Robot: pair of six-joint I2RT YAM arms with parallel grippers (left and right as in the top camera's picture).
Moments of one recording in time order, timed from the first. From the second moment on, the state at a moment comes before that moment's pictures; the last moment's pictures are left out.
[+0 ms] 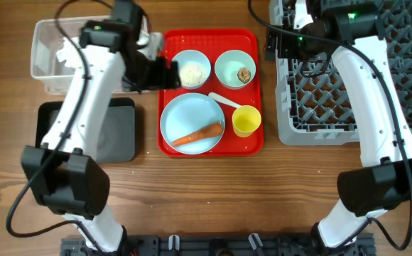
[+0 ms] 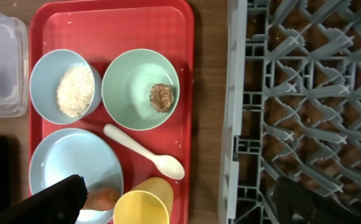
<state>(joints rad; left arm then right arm) -0.22 1.87 1.77 -1.29 0.28 -0.10 0.19 1.87 1.99 -1.24 -0.08 0.19</state>
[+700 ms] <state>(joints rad) -0.48 1.86 1.11 -0.58 0.23 0.15 0.19 1.87 1.99 -1.27 -0.06 0.19</state>
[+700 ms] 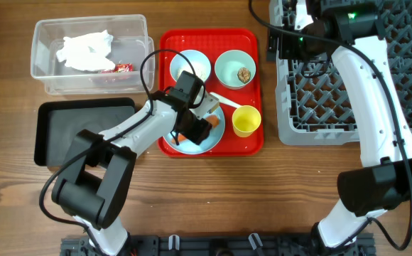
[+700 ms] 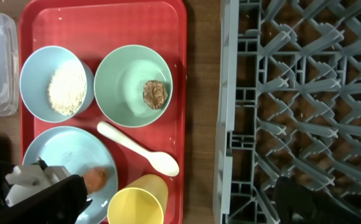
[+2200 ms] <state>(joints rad) 0.22 1.53 0.76 -0.45 -0.12 -0.88 0.19 1.87 1.99 -1.27 -0.06 0.19</state>
